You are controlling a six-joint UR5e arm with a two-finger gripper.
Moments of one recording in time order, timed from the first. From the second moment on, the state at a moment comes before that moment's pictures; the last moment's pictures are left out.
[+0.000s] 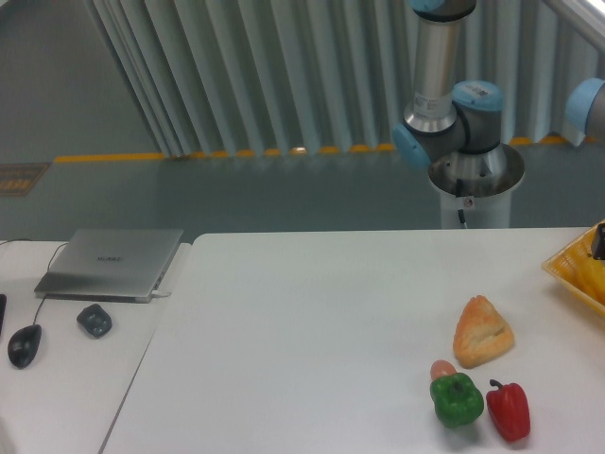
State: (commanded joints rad) arm 2.74 -1.81 -1.69 -1.28 1.63 0.64
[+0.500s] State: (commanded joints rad) arm 2.72 -1.84 -1.68 -1.31 1.63 0.60
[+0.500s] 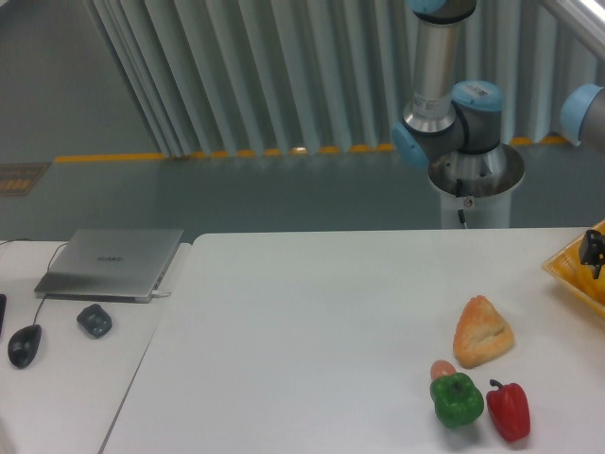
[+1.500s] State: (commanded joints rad) arm 2.72 -1.87 -1.68 -1.31 1.64 0.61
